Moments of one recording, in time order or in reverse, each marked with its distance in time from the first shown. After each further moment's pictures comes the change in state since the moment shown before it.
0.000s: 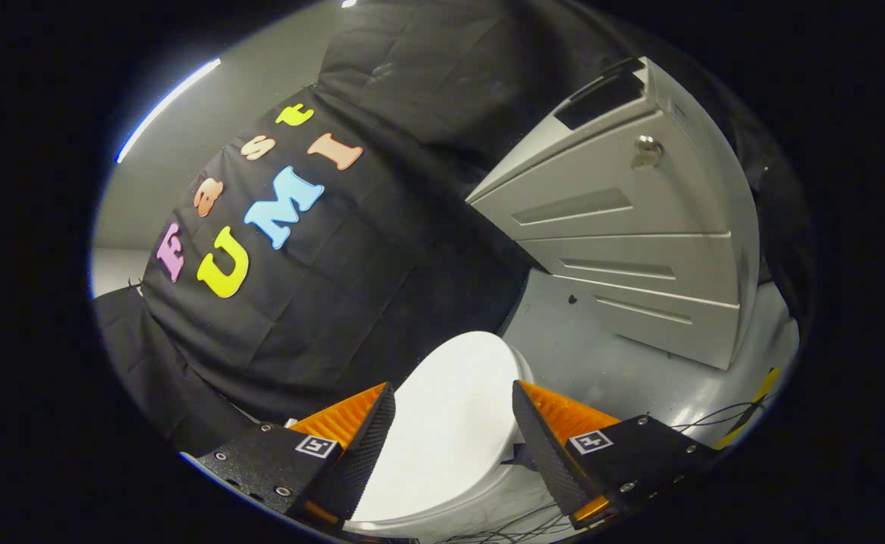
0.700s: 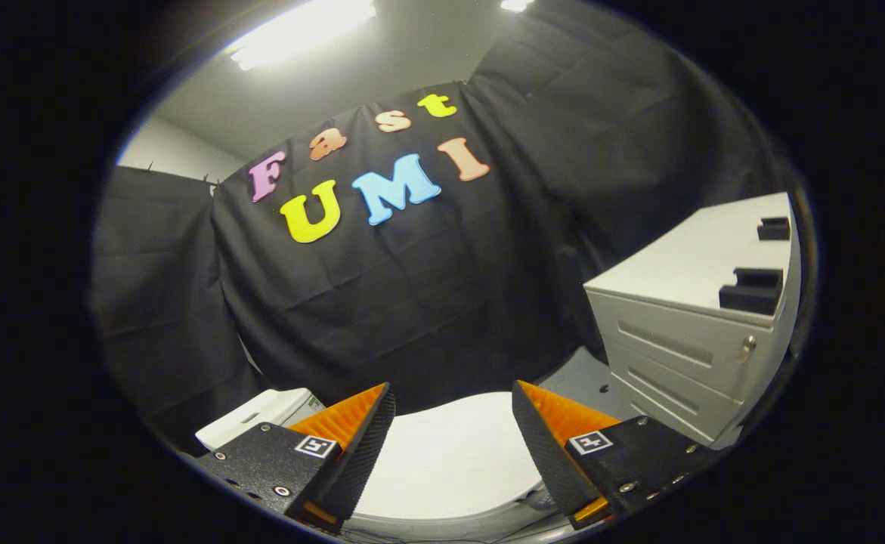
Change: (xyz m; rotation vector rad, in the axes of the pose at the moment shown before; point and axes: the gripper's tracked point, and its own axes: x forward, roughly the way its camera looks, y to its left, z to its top) arm -0.021 0.110 0.042 -0.437 -0.097 0.225
